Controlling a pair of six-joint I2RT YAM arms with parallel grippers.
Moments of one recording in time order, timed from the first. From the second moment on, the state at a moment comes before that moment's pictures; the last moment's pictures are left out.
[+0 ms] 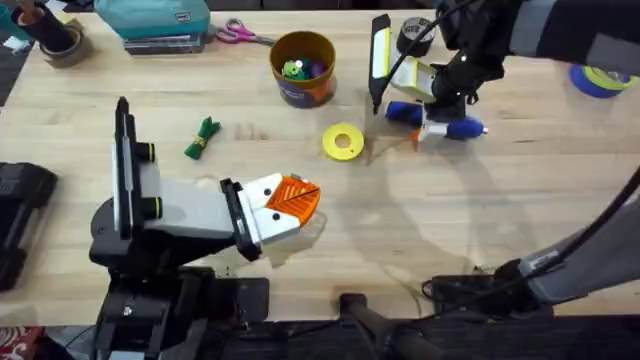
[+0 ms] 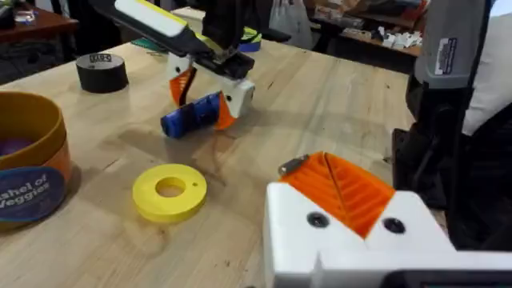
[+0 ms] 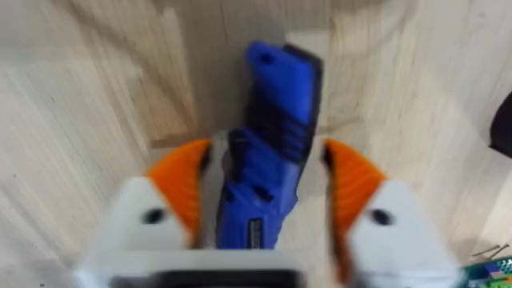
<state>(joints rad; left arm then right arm) -0.04 0.01 0.01 -0.13 1.15 -0.02 0.19 1.81 1.24 -0.81 0.02 -1.24</state>
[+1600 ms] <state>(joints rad) -0.04 0.03 0.38 -0.81 0.63 0.00 0.19 1.00 1.44 -1.09 0.02 -0.06</state>
